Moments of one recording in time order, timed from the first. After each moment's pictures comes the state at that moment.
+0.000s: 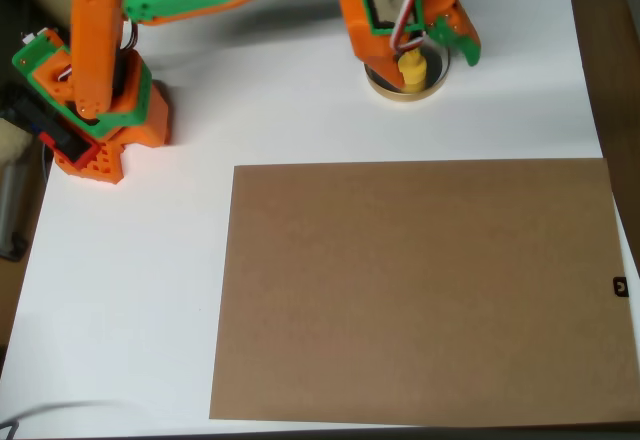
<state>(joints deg) -44.5 67.4 48.4 99.5 -12.6</state>
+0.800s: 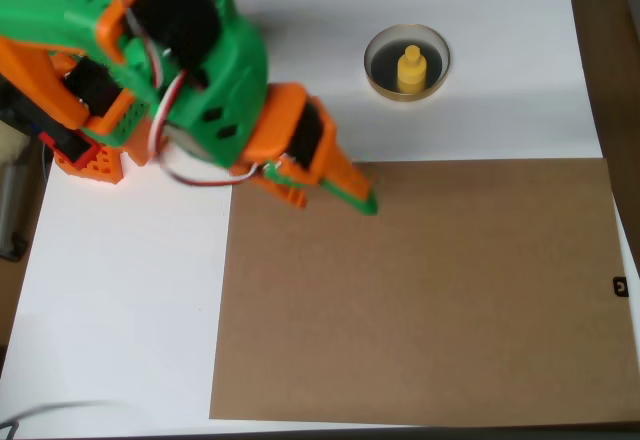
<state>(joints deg) -15.6 107.4 99.1 78.8 -12.7</state>
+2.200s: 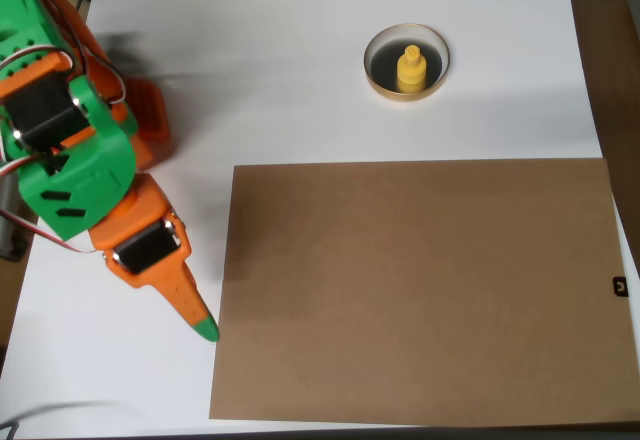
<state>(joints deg) 12.0 136.5 142.5 54.7 -4.4</state>
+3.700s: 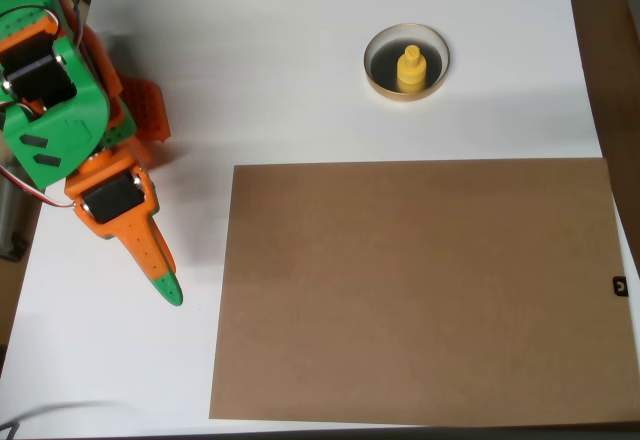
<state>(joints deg) 15.4 185.1 168.8 61.8 -6.3</state>
